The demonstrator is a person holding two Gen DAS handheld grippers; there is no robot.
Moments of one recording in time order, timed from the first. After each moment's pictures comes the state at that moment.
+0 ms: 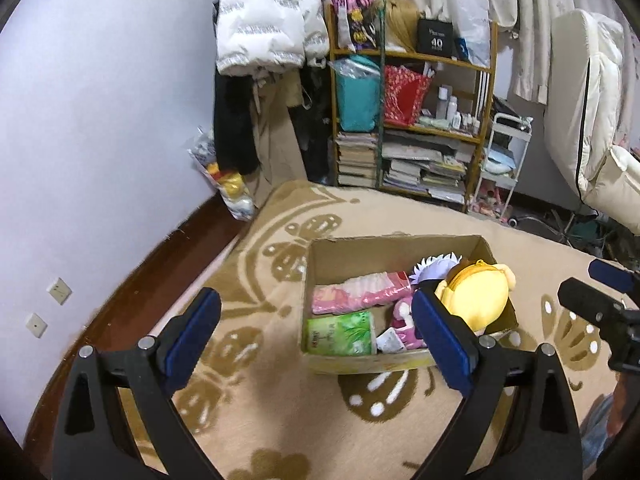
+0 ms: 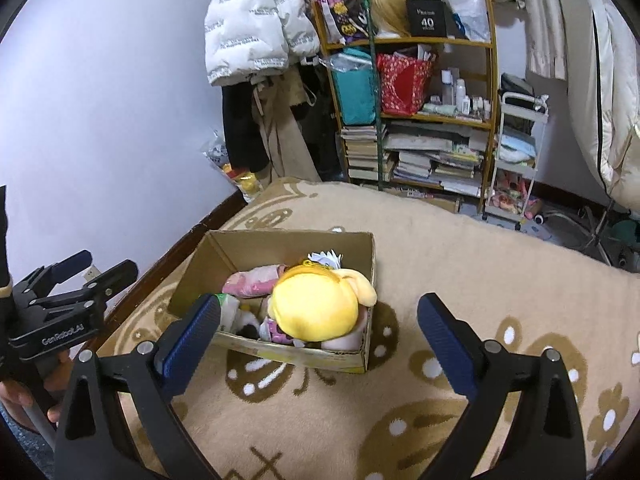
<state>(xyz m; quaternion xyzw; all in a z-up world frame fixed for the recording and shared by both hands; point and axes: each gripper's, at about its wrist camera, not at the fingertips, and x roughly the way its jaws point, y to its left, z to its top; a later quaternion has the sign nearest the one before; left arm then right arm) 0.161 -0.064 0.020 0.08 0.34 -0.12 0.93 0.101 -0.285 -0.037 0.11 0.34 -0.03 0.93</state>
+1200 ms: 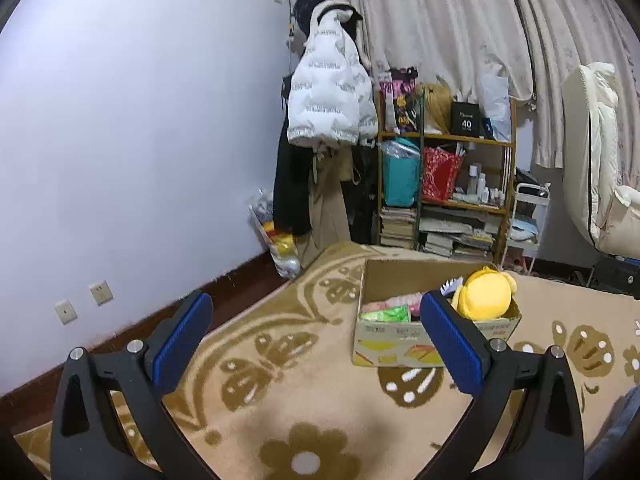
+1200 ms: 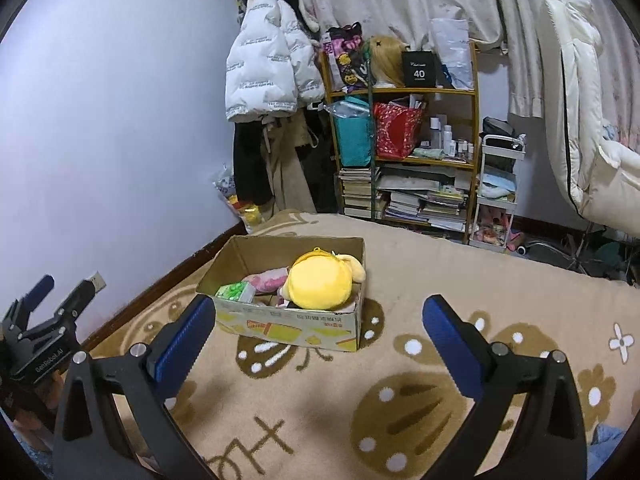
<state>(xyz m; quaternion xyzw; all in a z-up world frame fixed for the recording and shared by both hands) 0.031 0.005 0.015 0.03 0.19 -0.05 0.98 -0.002 -0.261 -0.022 0.09 0.26 -0.04 0.96</state>
